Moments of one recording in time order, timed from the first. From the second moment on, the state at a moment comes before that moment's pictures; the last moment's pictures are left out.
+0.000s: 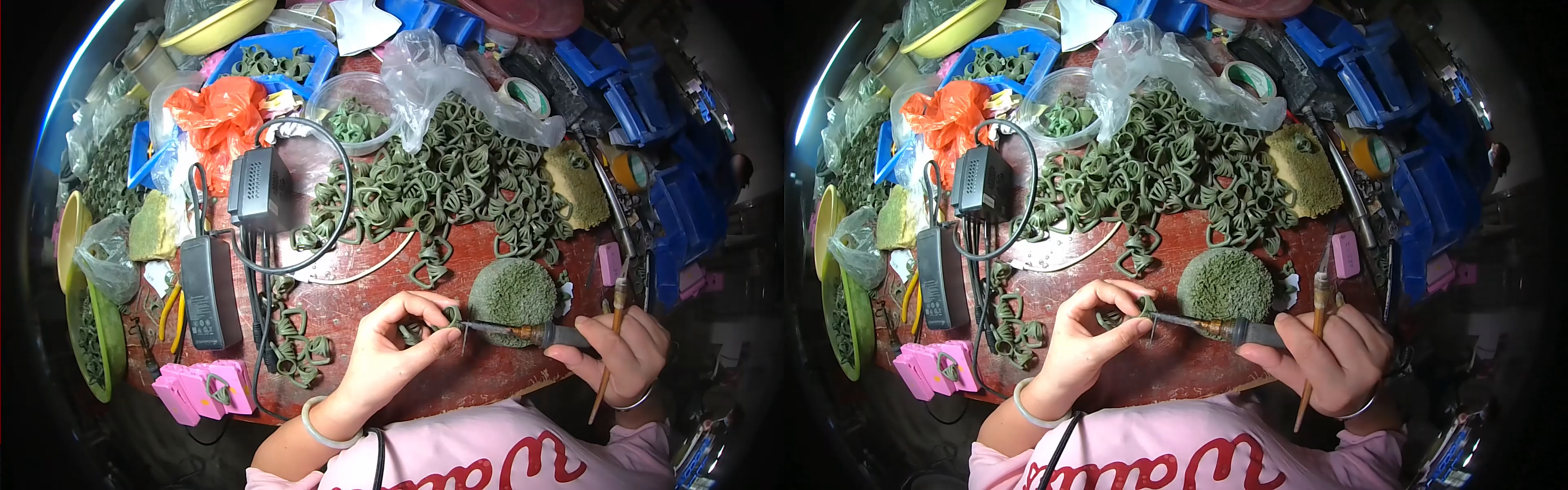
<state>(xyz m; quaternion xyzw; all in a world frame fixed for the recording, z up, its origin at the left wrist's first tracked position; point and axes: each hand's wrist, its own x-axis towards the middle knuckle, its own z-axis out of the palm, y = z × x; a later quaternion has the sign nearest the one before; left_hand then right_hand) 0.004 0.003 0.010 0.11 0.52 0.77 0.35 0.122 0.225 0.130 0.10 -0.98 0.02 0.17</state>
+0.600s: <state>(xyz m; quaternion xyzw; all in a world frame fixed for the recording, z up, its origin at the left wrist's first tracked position) 0.004 0.003 0.009 0.10 0.50 0.78 0.37 0.120 0.224 0.133 0.10 -0.98 0.01 0.16</state>
